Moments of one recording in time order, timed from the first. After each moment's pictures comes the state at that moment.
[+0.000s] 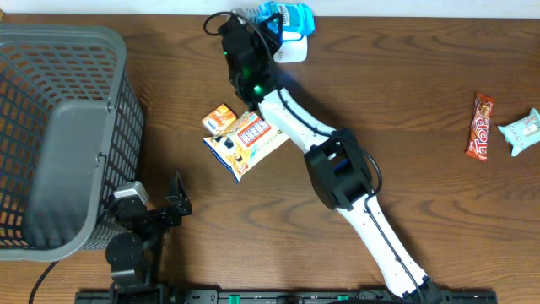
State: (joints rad) left arm 0.10 0.04 0.07 -0.22 0.07 -0.27; right arm 0.64 2.76 2.36 0.20 1.02 -0.90
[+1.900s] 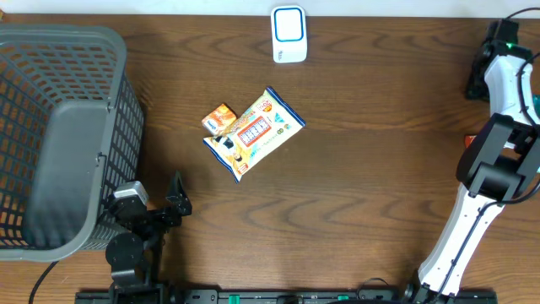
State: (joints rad) left arm 0.10 0.04 0.07 -0.22 0.07 -0.27; right arm -0.33 2.46 2.14 -0.93 0.52 0.03
